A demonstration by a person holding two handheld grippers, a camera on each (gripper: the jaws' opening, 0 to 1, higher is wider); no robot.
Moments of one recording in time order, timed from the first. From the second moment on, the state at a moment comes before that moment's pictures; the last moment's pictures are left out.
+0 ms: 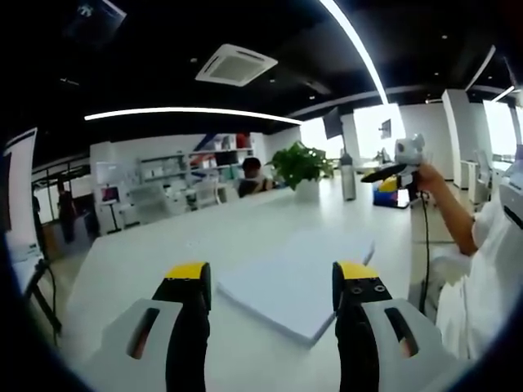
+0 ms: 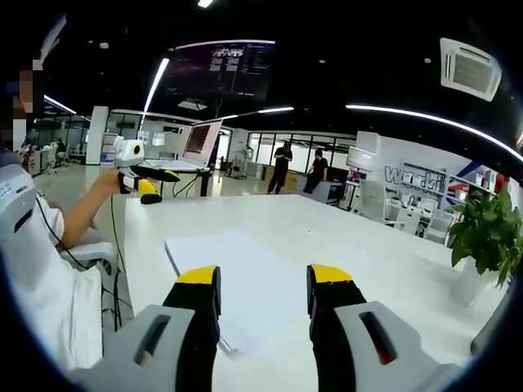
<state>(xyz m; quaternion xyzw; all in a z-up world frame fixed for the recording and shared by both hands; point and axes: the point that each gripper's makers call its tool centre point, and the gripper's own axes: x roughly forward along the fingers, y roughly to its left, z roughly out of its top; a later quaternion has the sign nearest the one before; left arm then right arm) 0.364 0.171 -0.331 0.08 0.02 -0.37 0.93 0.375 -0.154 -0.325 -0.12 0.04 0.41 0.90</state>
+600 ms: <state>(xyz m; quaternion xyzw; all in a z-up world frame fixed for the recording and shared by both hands) 0.362 0.173 -0.330 0.08 0.02 -0.36 0.93 0.372 -0.155 -0.320 -0.12 0.03 0.41 0.90</state>
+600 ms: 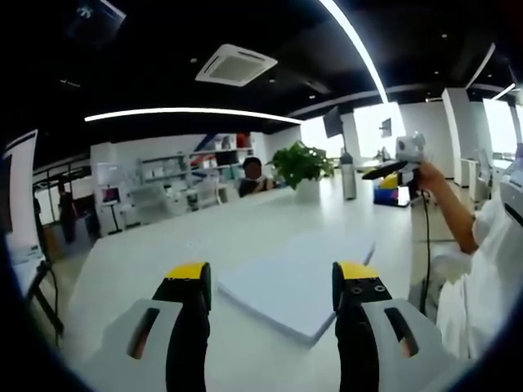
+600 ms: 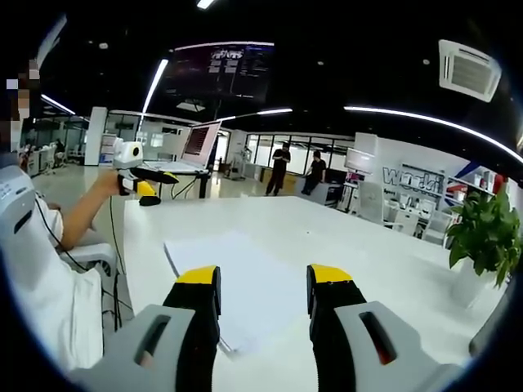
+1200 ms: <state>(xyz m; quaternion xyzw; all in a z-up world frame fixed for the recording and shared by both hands) 0.365 0.164 -0.335 0.09 0.03 -0.37 0.93 0.371 -0.156 -0.322 -0.12 0.03 0.41 0.90</state>
